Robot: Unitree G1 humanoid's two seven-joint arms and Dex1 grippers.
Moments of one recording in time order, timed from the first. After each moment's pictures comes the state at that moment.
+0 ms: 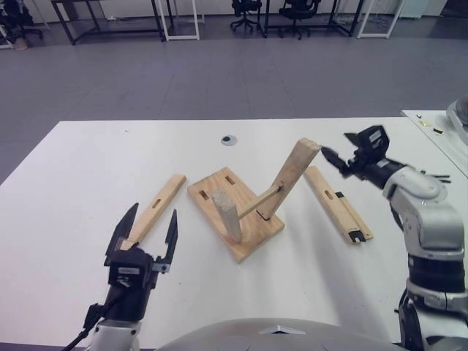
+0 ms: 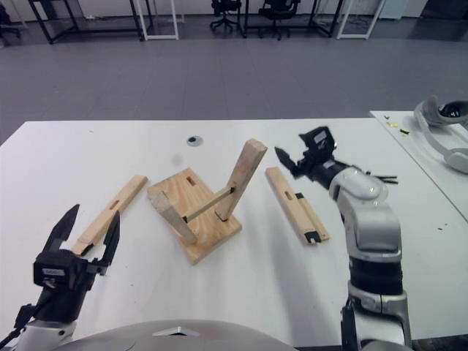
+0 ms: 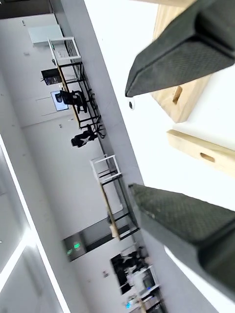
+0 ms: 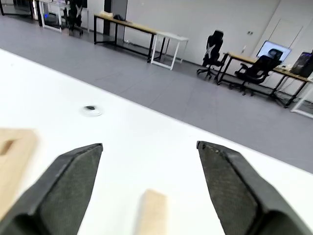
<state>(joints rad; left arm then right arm) 0.93 0.25 -0.02 -0.88 0.03 -0.24 -0.04 -0.21 -0.45 -0.16 -0.36 0.21 0.70 0.57</state>
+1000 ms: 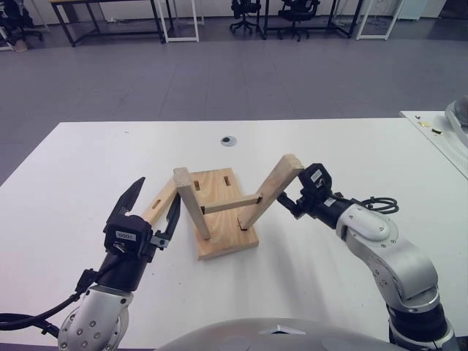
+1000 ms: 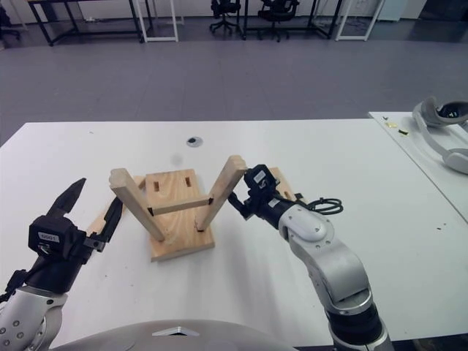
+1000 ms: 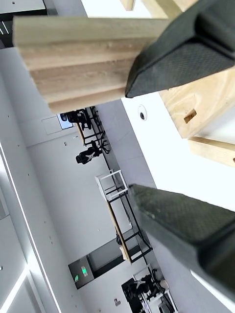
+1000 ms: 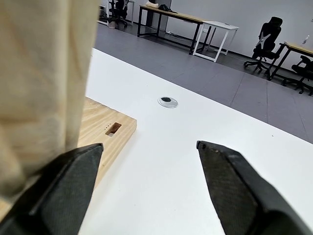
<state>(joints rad) 0.67 0.33 0.02 -1.03 -0.04 0.15 -0.15 -0.08 -0.39 0.16 -0.72 0.27 0.89 0.32</state>
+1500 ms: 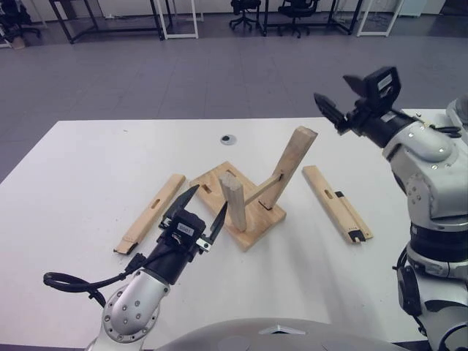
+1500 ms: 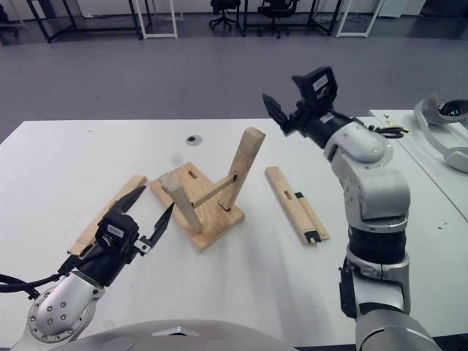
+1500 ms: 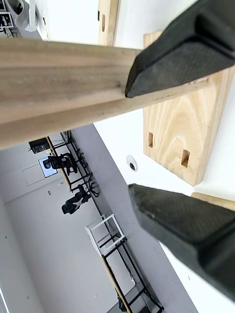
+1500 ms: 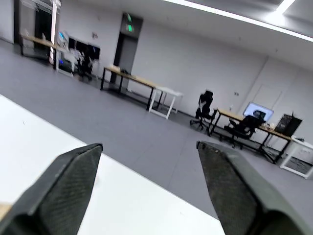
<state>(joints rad) 0.49 0.38 -0.28 -1.04 0.13 0.41 -0.19 -0.57 -0.50 -0.19 -0.37 0.41 0.75 0.47</state>
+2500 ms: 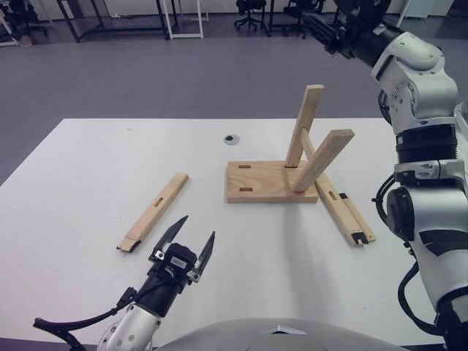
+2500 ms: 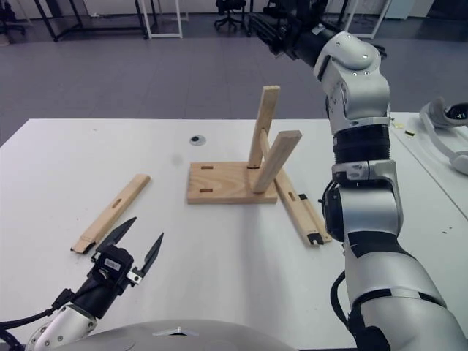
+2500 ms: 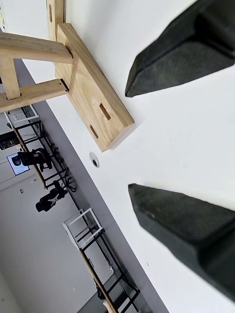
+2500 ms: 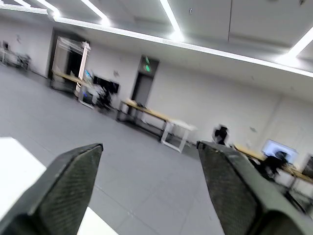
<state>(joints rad) 0.80 0.36 -0.21 -0.88 0.21 0.09 -0.19 -1.12 -0.48 -0.01 0.33 0.30 0.36 0.57</state>
